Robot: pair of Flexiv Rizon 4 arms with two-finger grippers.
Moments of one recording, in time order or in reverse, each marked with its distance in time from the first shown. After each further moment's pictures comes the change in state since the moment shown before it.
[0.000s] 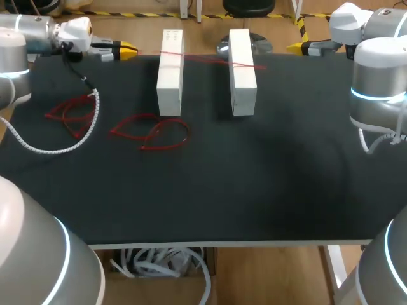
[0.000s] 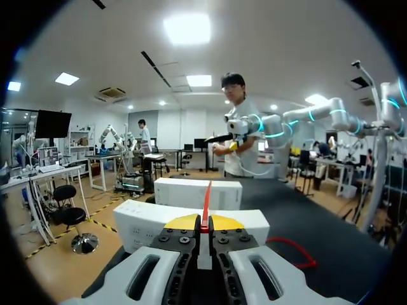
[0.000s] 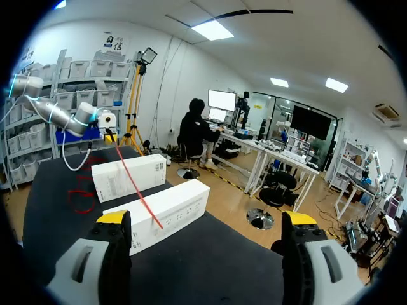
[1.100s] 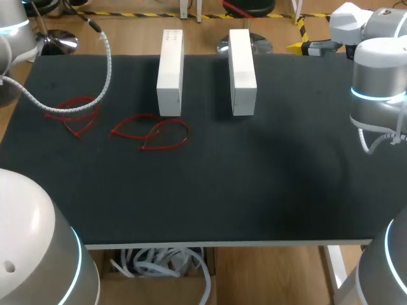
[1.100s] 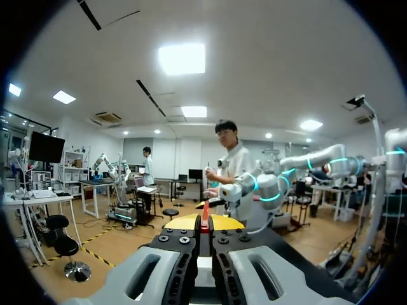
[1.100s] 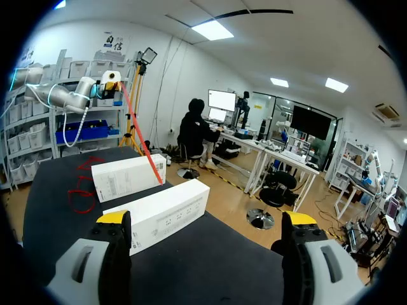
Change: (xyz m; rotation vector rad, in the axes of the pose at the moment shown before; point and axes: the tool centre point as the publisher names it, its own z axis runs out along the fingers) left arm 0.025 -0.209 0.038 0.193 0.034 -0.023; right arm 0.000 0.000 0.000 0.000 0.000 0.000
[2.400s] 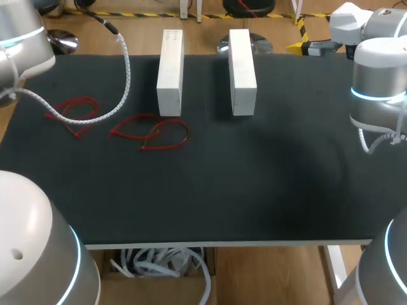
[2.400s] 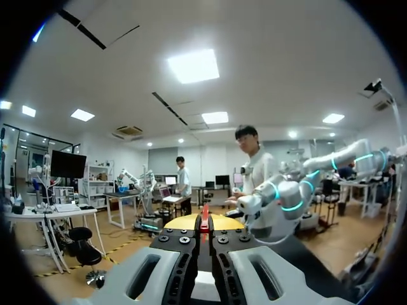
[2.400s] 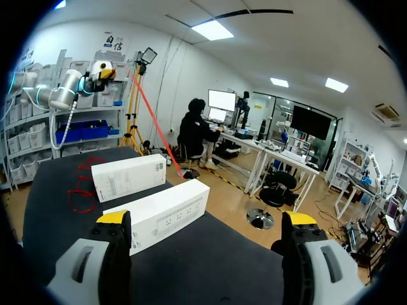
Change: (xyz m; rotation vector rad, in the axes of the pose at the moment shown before) left arm 0.026 -0.031 0.033 0.039 -0.179 0.103; right arm 0.000 0.000 0.000 0.000 0.000 0.000
